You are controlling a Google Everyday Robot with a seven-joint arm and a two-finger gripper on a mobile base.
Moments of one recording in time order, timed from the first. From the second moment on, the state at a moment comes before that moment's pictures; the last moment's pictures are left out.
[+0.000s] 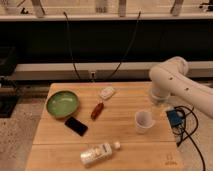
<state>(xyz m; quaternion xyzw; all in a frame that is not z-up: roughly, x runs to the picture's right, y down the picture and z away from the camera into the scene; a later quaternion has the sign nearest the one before) 0.227 0.085 0.708 -0.28 0.02 -0.01 0.96</state>
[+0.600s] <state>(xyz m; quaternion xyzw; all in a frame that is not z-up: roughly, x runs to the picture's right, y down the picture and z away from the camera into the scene) 0.189 0.078 0.719 -0.29 0.01 -0.02 0.96</state>
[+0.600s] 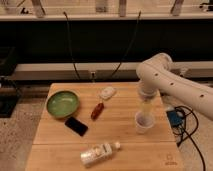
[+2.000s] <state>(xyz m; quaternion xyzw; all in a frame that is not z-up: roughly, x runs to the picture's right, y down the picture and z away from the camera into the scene) 0.123 0.072 0.747 -0.31 -0.01 -0.04 0.95</state>
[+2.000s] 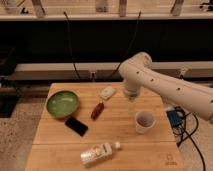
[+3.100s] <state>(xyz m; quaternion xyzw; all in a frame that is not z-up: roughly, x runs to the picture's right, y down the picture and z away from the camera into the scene) 0.136 0.063 0.761 -0.32 -0.01 -0.07 0.95</state>
